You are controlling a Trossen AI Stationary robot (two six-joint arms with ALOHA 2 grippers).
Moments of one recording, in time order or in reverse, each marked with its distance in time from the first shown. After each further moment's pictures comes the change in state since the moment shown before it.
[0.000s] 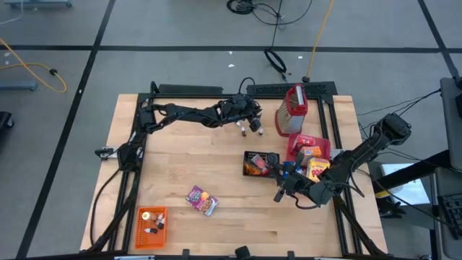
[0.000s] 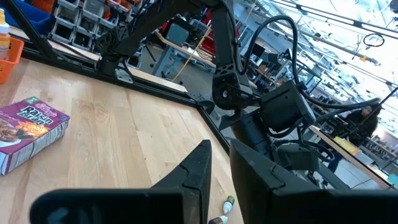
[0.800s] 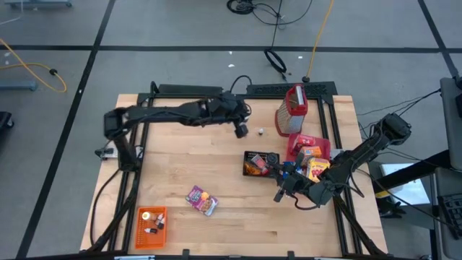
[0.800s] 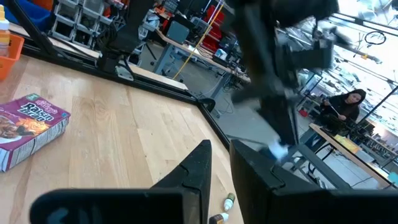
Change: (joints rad) left arm -0.124 -0.407 -0.002 -0.562 -0.072 0.046; right arm 0.000 0.000 0.000 -0.023 0.001 0.022
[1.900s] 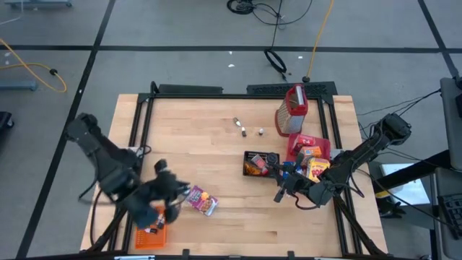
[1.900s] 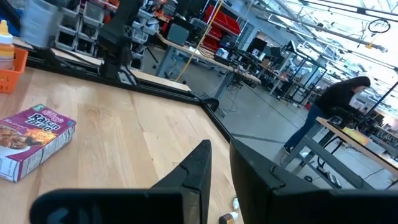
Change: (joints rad) left arm -1.064 -0.371 -0.043 -0.825 -0.595 -0.980; right arm 0.003 0.000 0.000 -0.004 -0.001 0.069
